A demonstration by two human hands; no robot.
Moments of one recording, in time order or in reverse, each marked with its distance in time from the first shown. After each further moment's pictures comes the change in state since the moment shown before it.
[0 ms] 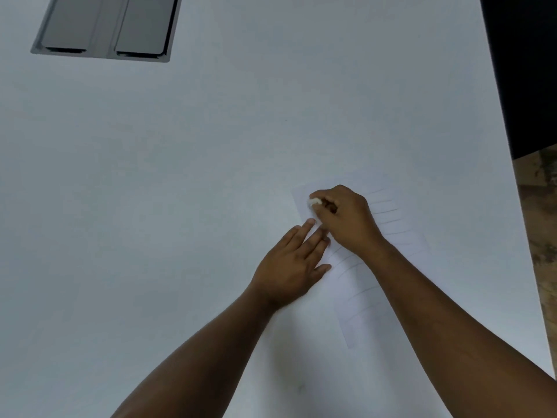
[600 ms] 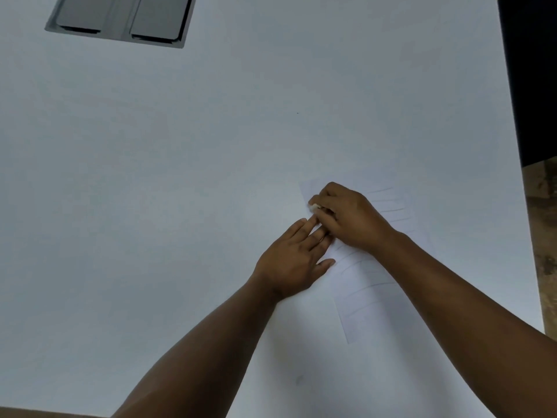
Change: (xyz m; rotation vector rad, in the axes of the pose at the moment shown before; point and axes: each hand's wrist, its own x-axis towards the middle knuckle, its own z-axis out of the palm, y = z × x) left_hand -0.001 -0.002 0.003 -0.035 -0.031 -0.031; right_hand 0.005 0.007 -0.004 -0.256 -0.195 -0.370
